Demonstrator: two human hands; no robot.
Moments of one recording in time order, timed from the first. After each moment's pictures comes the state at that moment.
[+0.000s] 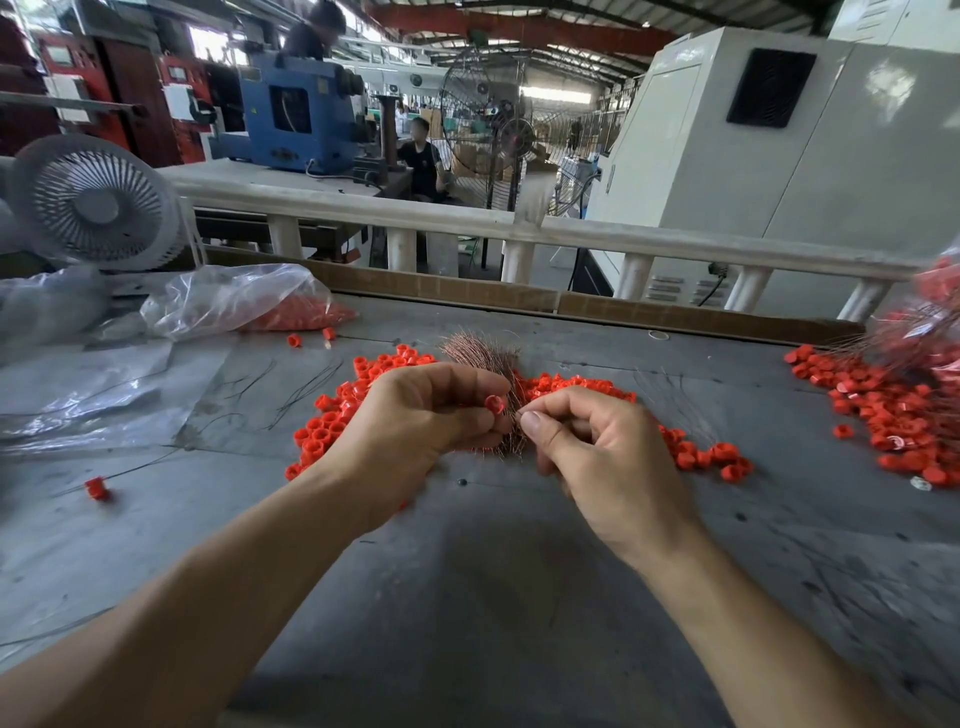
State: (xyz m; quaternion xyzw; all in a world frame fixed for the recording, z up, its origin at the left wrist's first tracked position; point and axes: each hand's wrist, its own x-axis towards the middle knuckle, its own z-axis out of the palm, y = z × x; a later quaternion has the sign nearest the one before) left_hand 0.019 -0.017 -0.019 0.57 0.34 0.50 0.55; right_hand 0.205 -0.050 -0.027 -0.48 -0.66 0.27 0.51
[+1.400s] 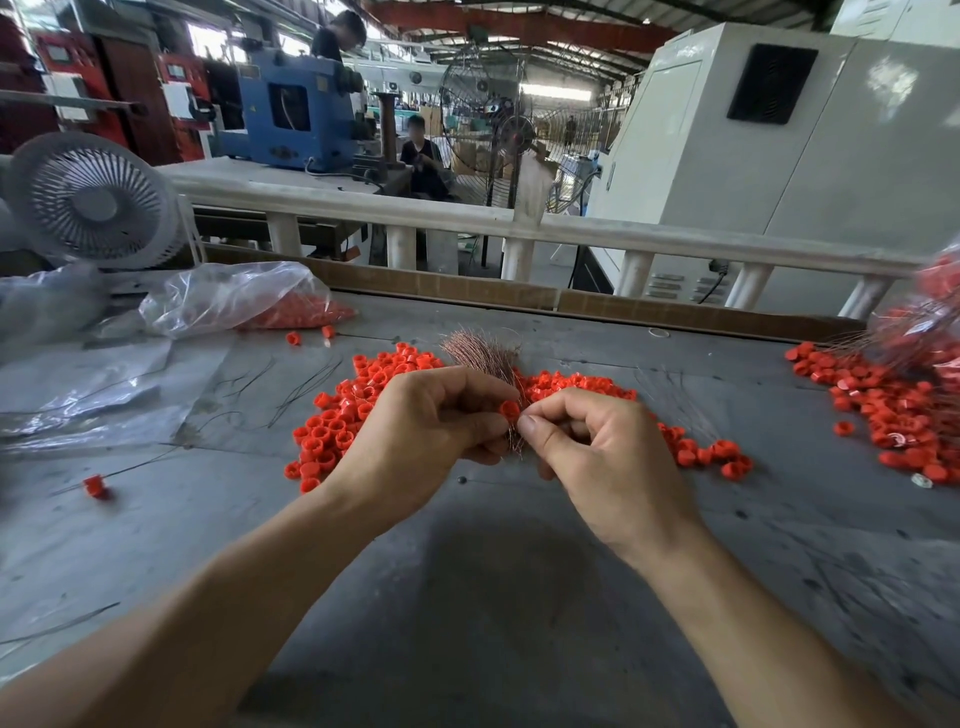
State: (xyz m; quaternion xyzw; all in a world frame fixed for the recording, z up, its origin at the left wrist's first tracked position) left_hand 0.024 -0.022 -0.021 0.66 0.36 0.48 0.44; right_hand 0.202 -0.058 -0.019 -0.51 -0.67 0.23 0.49
